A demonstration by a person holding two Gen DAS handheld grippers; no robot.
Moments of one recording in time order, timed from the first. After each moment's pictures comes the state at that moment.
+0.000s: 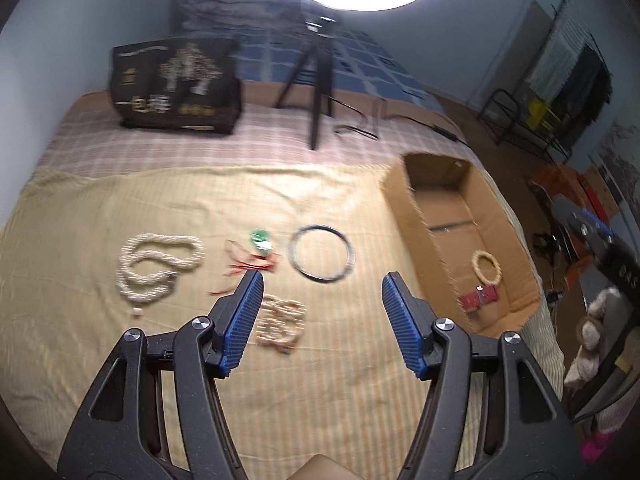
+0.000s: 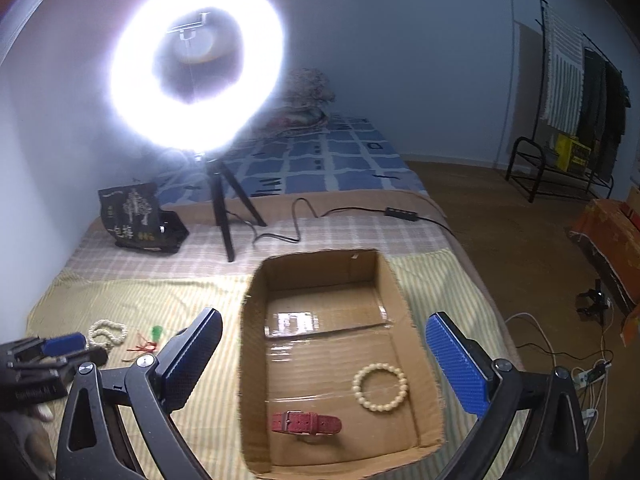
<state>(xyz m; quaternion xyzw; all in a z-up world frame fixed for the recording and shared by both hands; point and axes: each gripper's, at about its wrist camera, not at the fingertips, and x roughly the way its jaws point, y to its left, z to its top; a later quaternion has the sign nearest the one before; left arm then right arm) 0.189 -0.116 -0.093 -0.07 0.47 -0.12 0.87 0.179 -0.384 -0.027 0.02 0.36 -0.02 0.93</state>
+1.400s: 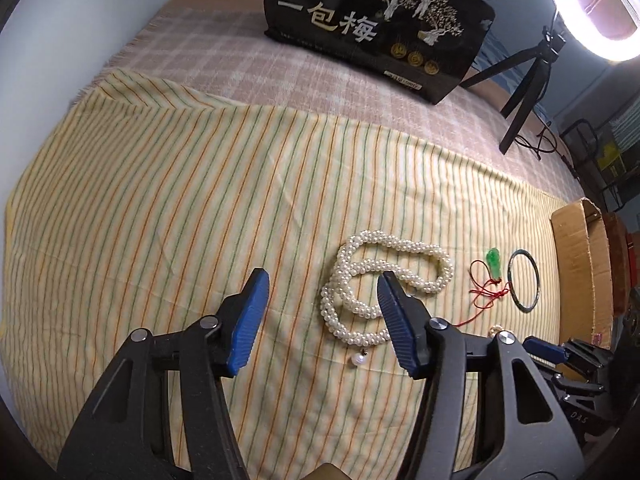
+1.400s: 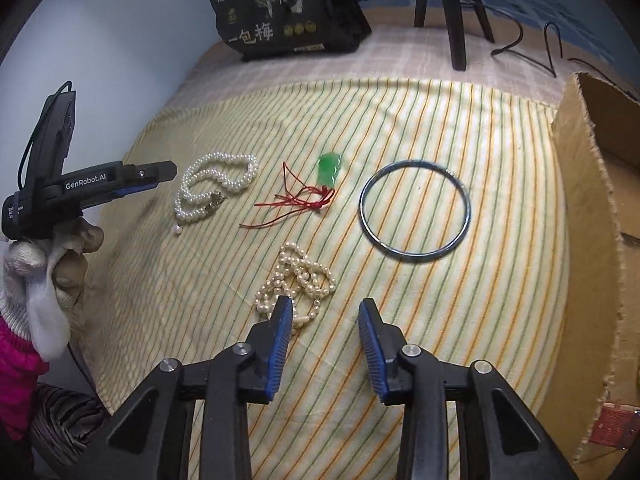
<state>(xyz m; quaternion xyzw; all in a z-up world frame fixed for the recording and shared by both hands) 0.267 0.060 -0.181 -0.13 0.56 -0.01 0.82 0.227 -0.222 -0.181 0.04 0.60 0.25 0.76</state>
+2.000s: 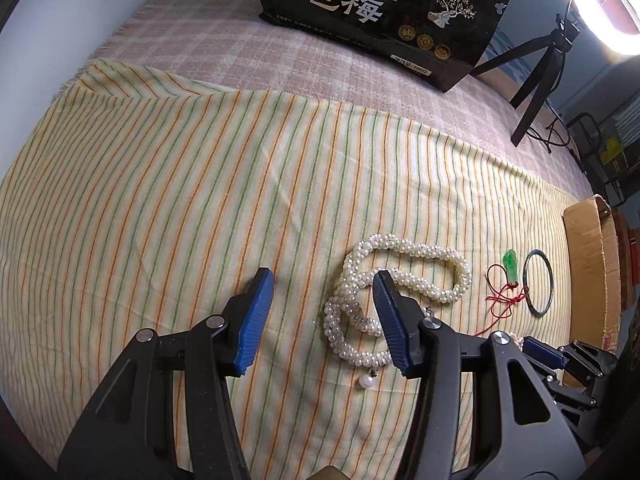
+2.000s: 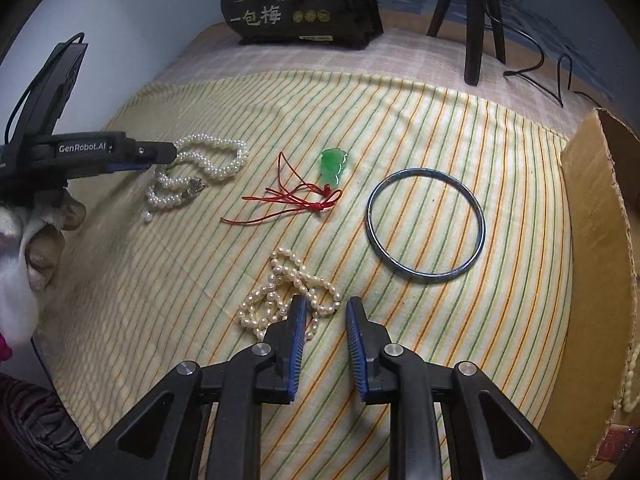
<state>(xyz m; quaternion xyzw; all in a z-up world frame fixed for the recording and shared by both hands) 0.283 0.059 -0.200 -0.12 0.57 -0.01 0.81 0.229 -0.197 -0.188 -0.04 0.58 0.22 0.78</state>
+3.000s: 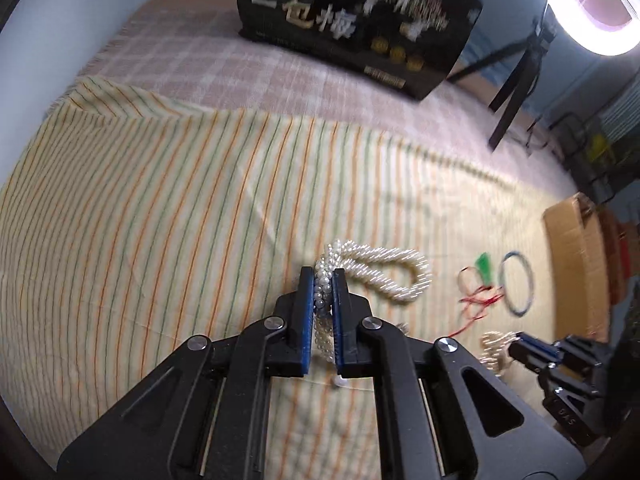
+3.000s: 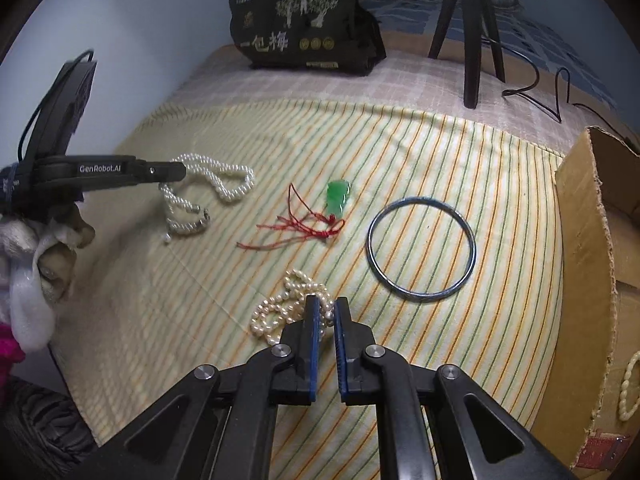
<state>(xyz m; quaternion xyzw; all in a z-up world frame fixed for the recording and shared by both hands) 0.283 0.052 -0.179 -0.14 0.55 -0.04 0.82 0.235 -0.214 -0.165 0.00 0.56 0.24 0.79</state>
